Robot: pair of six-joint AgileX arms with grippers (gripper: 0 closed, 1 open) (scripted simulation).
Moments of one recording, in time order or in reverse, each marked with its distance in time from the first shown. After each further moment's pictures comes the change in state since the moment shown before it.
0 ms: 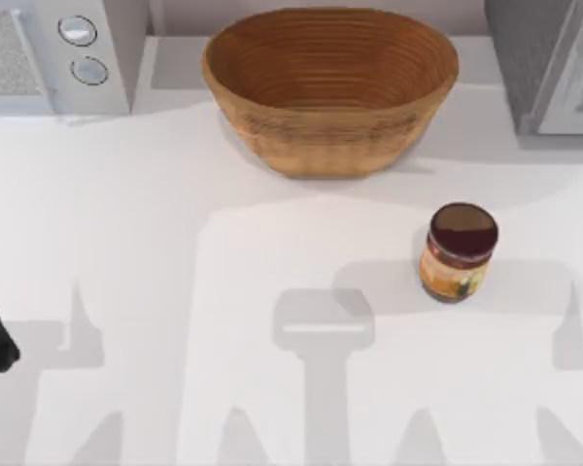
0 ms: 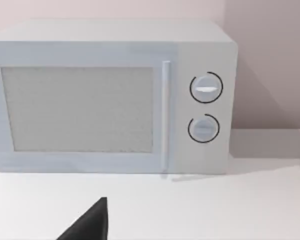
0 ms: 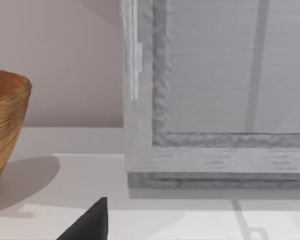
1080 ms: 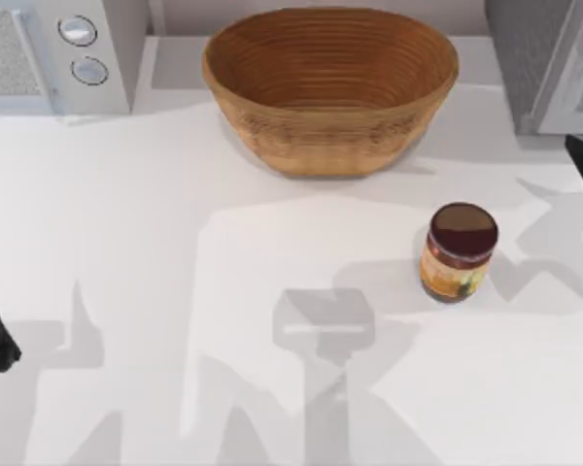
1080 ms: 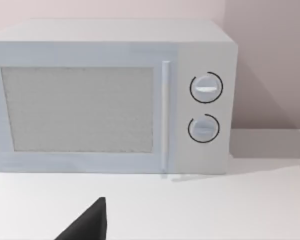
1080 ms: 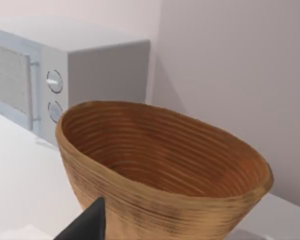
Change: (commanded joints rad) left arm 0.000 0.000 0.000 0.000 0.000 0.000; right arm -0.048 1.069 0.415 0.648 -0.717 -0.083
